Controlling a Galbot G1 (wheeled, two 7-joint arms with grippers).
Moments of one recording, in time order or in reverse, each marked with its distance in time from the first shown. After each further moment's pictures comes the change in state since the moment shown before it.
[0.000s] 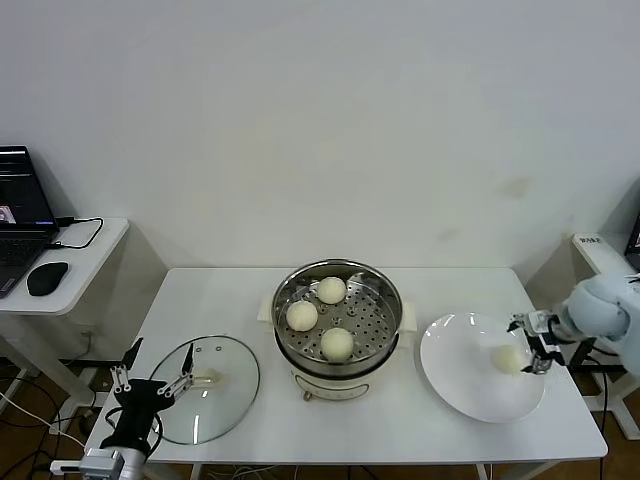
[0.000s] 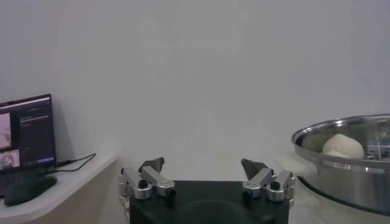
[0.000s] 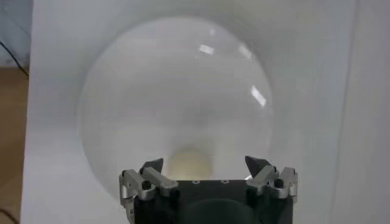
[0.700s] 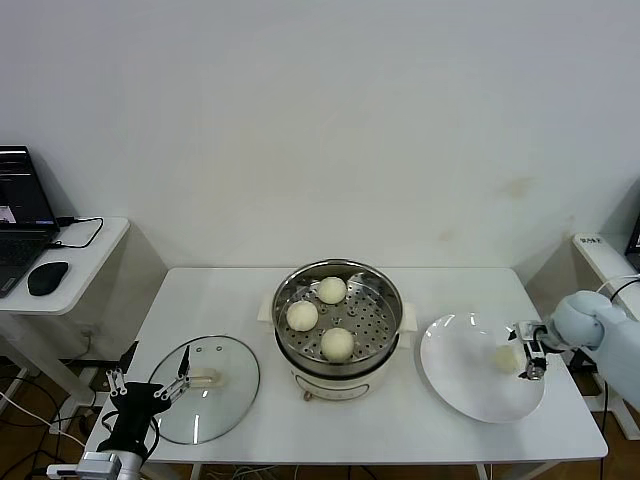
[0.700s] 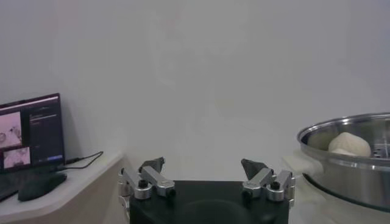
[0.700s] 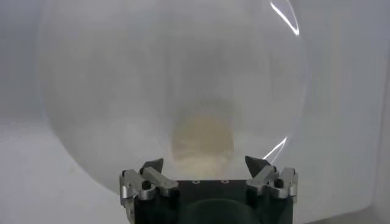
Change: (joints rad) left arm 0.010 -0.010 -0.011 0.002 0.003 0.000 0.001; right arm -0.077 0.134 0.075 -0.164 -0.084 -0.004 0.031
